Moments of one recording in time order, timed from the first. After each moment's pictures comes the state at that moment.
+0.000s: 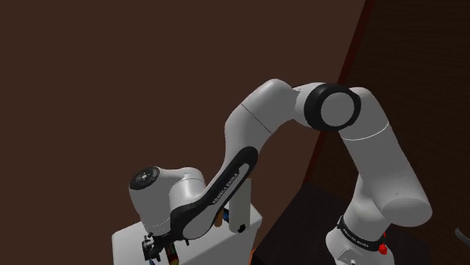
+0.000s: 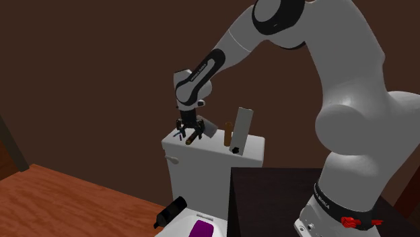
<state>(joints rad) 0.38 0.69 0.45 -1.79 -0.44 2.28 1.40</state>
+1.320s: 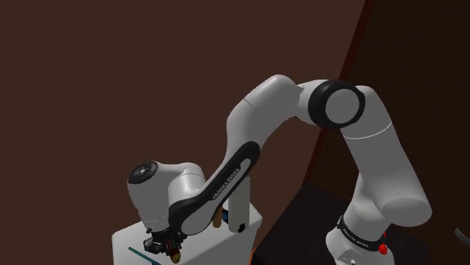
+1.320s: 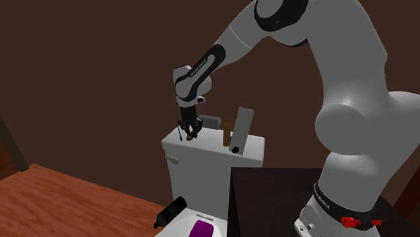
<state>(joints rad) 0.37 0.66 0.46 -1.79 -0.42 2.25 1.39</state>
